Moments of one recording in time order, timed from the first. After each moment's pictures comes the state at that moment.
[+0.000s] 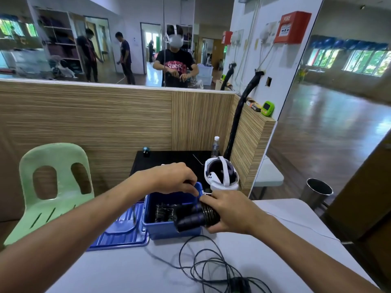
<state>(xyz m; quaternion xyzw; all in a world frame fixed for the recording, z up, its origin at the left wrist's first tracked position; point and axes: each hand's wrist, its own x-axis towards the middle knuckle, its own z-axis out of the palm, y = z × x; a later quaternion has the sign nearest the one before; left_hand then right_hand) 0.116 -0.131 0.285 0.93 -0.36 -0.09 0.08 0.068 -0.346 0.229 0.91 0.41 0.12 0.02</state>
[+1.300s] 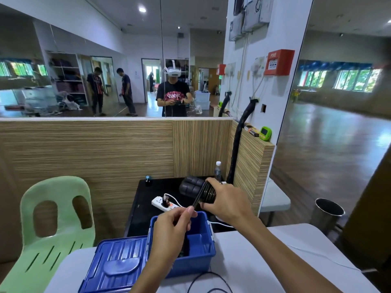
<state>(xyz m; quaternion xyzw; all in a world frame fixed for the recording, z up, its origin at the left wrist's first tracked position) 0.044 -0.151 0.256 0.78 -0.02 0.13 0.62 0.126 -0.312 0.268 0.96 0.13 0.22 -0.09</state>
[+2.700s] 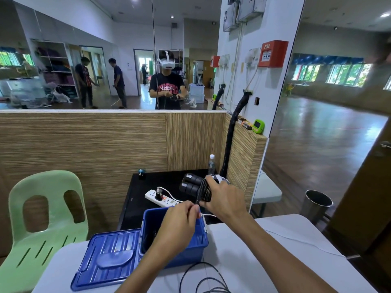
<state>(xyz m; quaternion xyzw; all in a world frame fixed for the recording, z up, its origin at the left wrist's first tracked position) 0.052 -0.170 0.256 0.89 -0.10 0.08 0.43 0.122 -0.319 0.248 0.98 0.06 0.20 -0.01</state>
